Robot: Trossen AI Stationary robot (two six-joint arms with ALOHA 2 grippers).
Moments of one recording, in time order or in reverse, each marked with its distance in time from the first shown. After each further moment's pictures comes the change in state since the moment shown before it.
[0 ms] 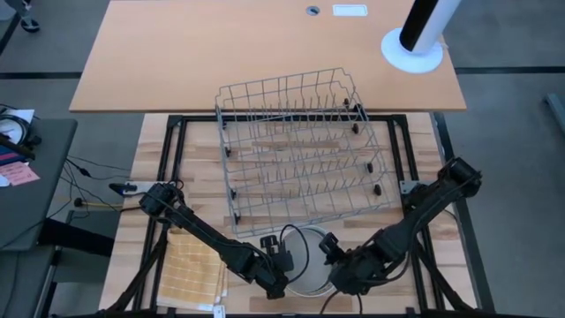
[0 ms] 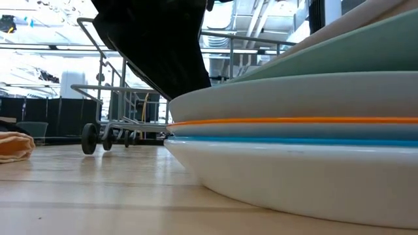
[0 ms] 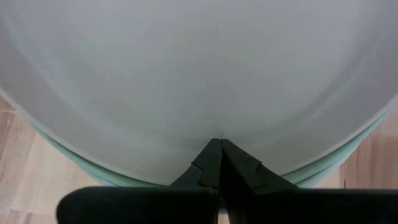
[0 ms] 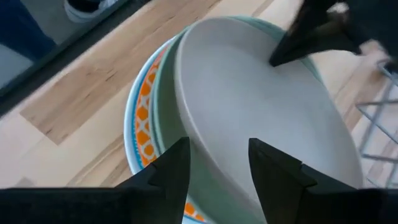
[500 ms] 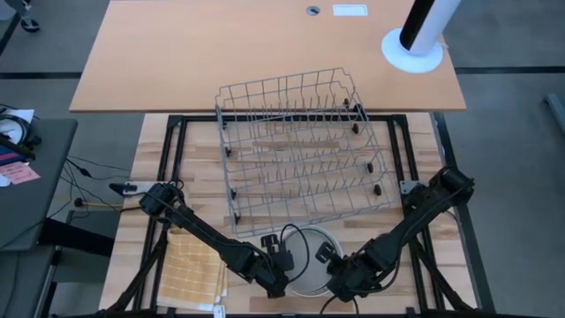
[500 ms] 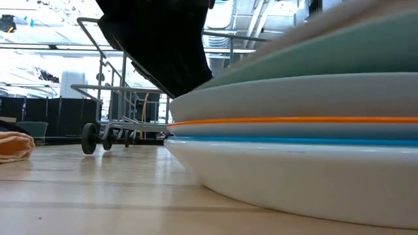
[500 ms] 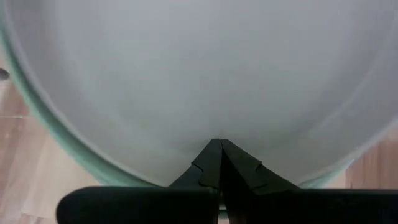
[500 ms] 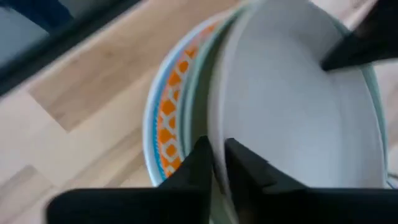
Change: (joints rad) left arm 0.001 0.000 0.000 0.002 -0.013 0.016; right arm -0.002 0.075 0.002 -0.007 -0.027 -0.067
